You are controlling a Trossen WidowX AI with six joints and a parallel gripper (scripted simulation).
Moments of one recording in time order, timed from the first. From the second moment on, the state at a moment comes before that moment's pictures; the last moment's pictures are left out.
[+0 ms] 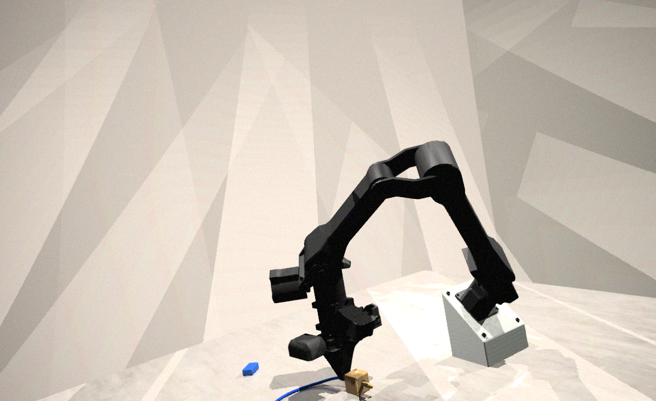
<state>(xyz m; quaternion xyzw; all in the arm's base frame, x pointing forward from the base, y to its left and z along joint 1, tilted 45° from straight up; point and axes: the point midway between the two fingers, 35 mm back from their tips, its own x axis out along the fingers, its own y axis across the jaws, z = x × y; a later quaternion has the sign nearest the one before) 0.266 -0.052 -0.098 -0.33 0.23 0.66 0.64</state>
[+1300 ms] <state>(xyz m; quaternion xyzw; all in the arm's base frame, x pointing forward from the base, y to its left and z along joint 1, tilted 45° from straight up) 0.262 -0.097 -0.039 -0.09 0.44 0.54 0.71</state>
